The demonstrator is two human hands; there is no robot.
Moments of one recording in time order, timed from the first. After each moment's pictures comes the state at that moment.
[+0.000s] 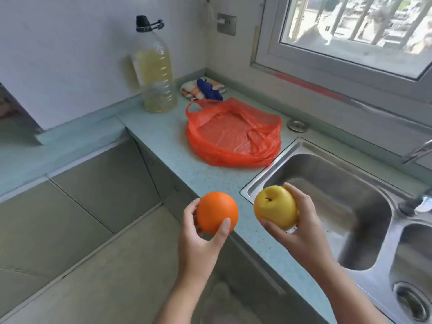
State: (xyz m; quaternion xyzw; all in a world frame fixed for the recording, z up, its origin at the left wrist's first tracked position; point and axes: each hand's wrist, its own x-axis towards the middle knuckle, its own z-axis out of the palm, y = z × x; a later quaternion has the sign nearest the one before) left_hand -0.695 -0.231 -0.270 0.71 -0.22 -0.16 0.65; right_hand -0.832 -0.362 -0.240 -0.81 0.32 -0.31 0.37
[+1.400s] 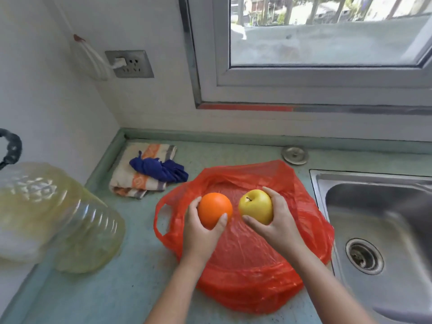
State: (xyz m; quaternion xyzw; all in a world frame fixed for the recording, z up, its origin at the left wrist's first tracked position) left_hand -0.314 -0.591 -0.295 0.69 -0.50 -0.30 0.42; right_hand -0.486 -0.611 -0.287 -0.63 0.59 -0.36 0.34
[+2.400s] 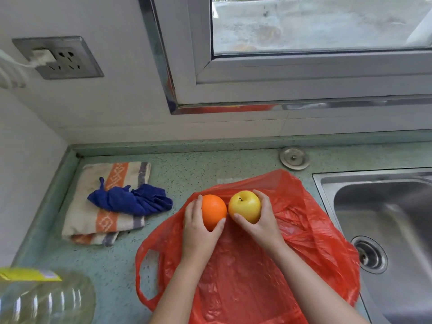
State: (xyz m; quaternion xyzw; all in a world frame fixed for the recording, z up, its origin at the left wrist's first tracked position) left_hand -0.296 -0.715 -0.358 0.66 -0.61 -0.30 0.31; right_hand -0.451 -0.714 -0.364 -0.52 0.67 -0.39 0.36
